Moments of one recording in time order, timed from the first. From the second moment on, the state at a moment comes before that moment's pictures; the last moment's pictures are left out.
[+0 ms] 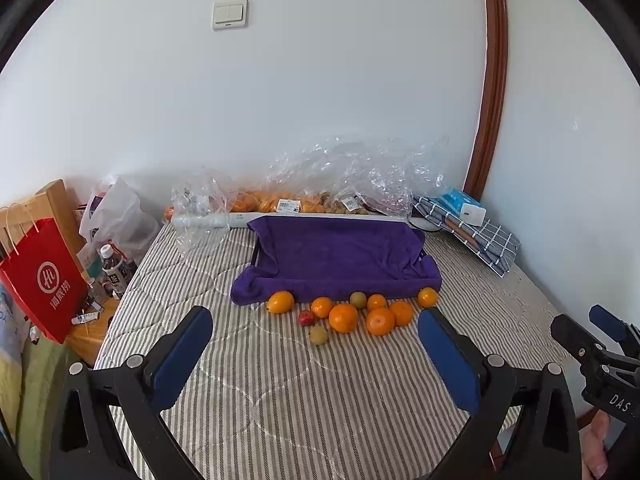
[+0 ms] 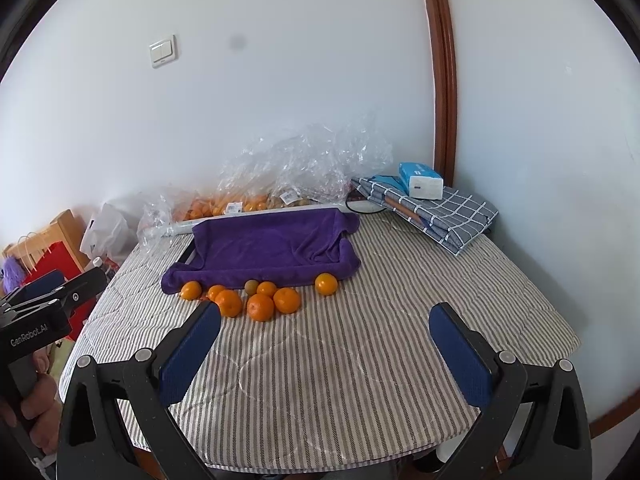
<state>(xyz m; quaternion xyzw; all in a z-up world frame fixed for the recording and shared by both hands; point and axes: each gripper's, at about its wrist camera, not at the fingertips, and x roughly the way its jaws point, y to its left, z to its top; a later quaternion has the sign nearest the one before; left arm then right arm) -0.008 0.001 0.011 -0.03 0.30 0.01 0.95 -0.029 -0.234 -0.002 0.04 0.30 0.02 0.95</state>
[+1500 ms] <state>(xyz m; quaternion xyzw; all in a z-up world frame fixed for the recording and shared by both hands) 0.069 0.053 -0.074 -0.05 0.35 0.04 0.93 0.061 -0.221 -0.074 0.04 0.35 0.03 0.93</state>
